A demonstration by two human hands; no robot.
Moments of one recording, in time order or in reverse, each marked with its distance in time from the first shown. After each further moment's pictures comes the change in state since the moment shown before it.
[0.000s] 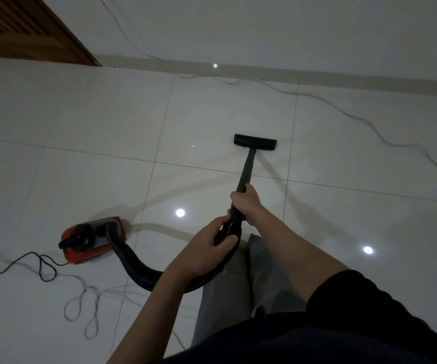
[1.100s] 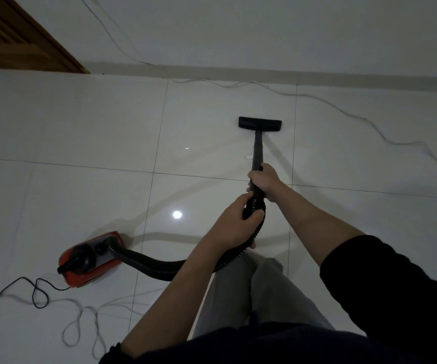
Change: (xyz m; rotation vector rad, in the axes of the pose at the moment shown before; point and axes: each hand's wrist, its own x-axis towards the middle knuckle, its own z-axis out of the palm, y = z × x) left_hand 0.091 0.052 -0.046 0.019 -0.055 0.024; right_hand 0.091 -0.078 -0.010 0.016 0.082 -0.053
